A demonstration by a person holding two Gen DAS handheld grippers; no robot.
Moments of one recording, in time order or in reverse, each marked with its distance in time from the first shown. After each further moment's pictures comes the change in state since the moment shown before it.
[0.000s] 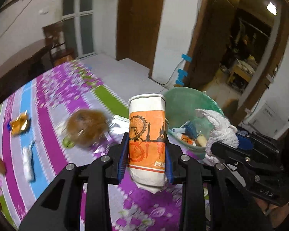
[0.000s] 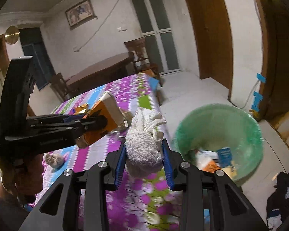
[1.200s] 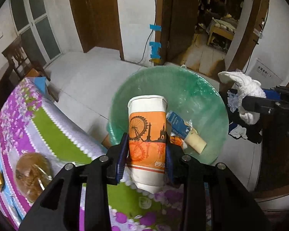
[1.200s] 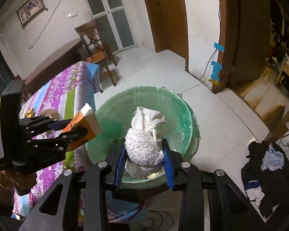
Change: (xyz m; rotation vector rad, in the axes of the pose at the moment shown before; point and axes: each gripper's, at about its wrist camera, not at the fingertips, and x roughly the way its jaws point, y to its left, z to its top) left arm 0.133 -0.086 0.034 0.261 0.192 -0.091; right arm 0.015 -0.163 0.025 0.164 0.208 -0.270
